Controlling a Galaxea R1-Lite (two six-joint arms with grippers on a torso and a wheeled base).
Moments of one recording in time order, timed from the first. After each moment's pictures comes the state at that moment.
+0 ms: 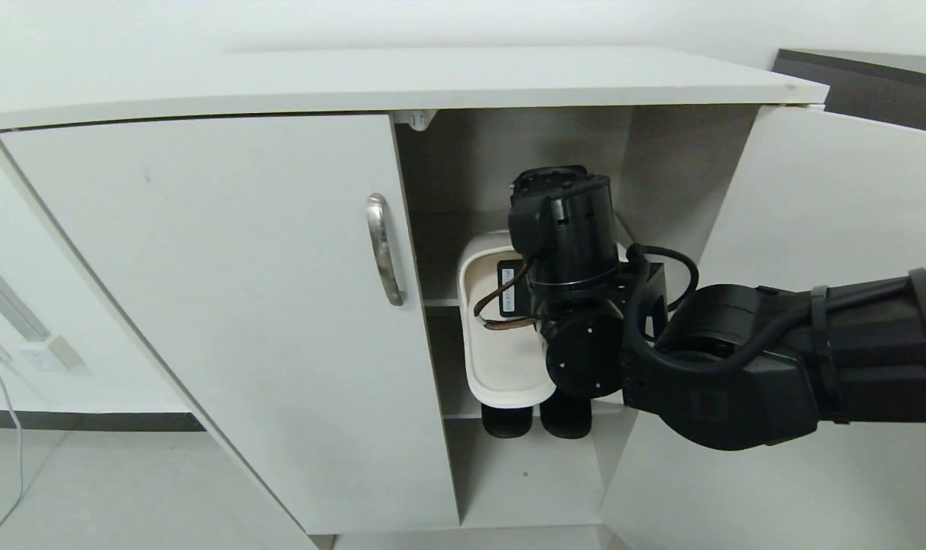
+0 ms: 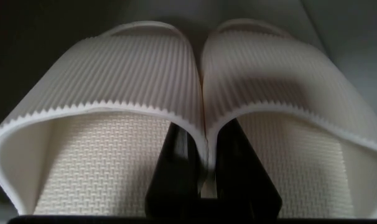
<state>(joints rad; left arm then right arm) 0.00 0.00 0.00 0.01 -0.03 0.02 0.94 1.97 -1.48 -0.29 -0.89 0.17</state>
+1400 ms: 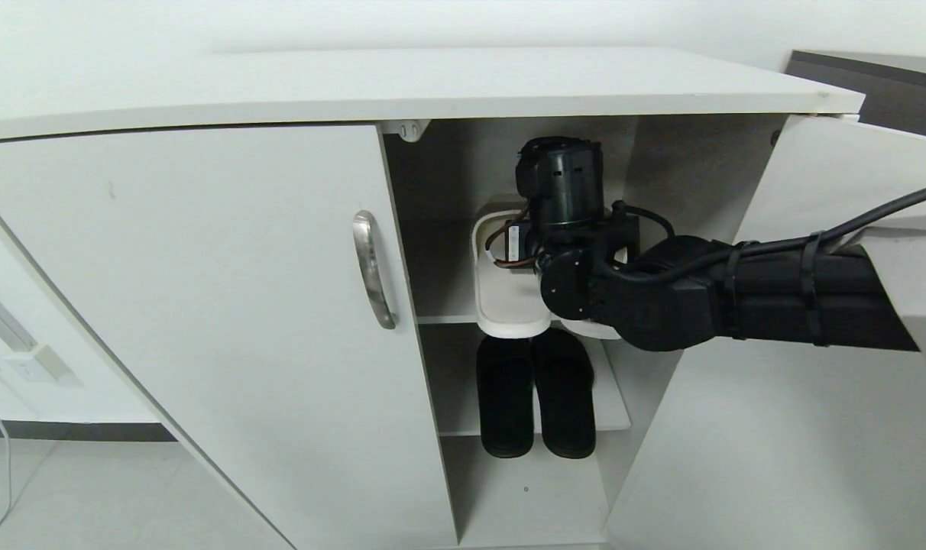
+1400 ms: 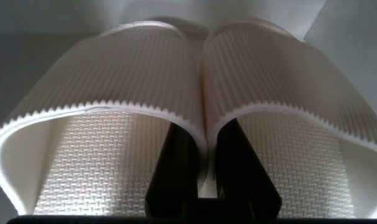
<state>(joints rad) 0.00 0.00 0.00 0.01 -0.03 0.02 0.80 2.14 -1.79 -0.20 -0.80 0.14</state>
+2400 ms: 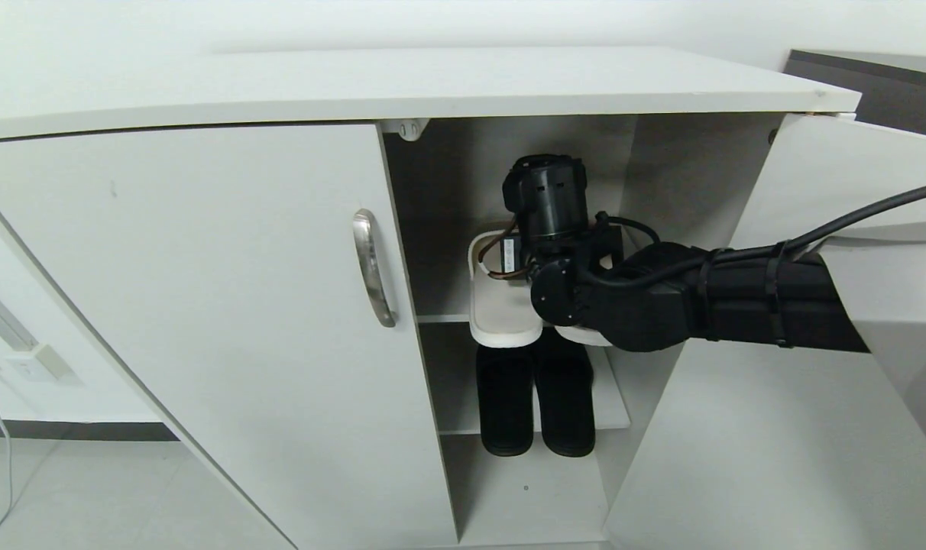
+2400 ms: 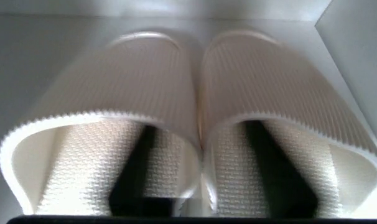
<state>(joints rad) 0.00 0.00 0.00 0.01 -0.03 0.02 0.80 2.18 -1.83 -0.14 -0.80 0.15</state>
